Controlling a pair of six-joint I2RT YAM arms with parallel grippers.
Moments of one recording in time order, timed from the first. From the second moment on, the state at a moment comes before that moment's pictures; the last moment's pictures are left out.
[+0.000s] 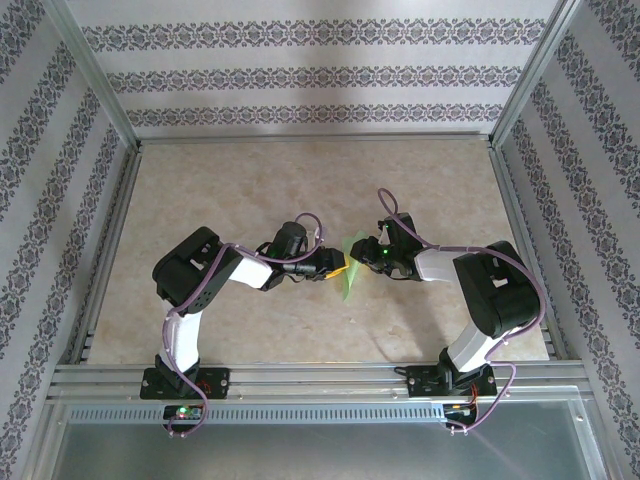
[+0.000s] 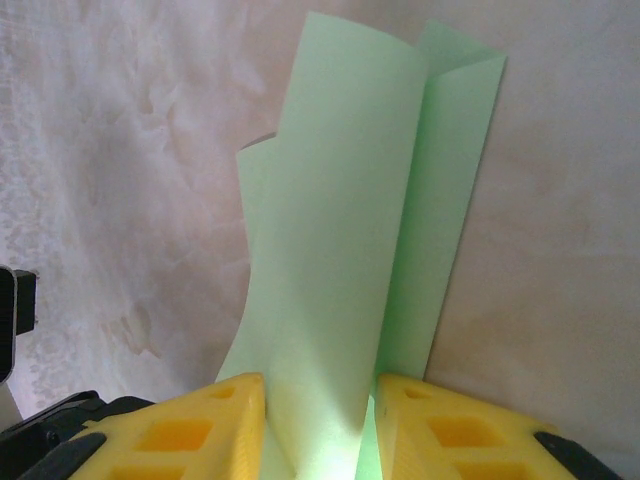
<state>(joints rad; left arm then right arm) -0.63 1.99 0.83 0.62 0.63 -1.13 0.35 1.66 0.64 0.15 -0.44 0.84</state>
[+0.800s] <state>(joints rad) -0.63 1.99 0.90 0.50 0.61 -1.06 0.36 1.66 0.65 0.13 -0.43 0.84</state>
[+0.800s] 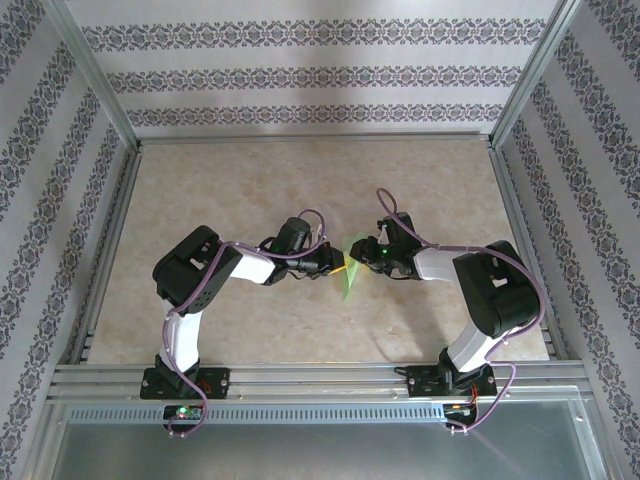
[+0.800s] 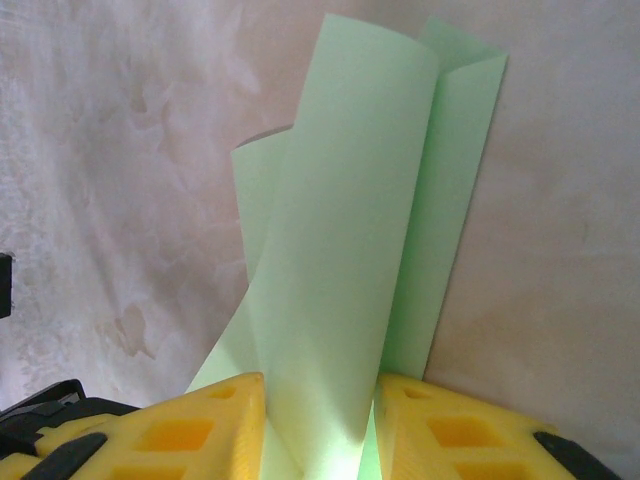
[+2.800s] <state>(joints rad) -0.64 2.02 1.08 0.09 0.53 -0.89 0.37 1.62 0.68 0.04 -0.41 0.81</state>
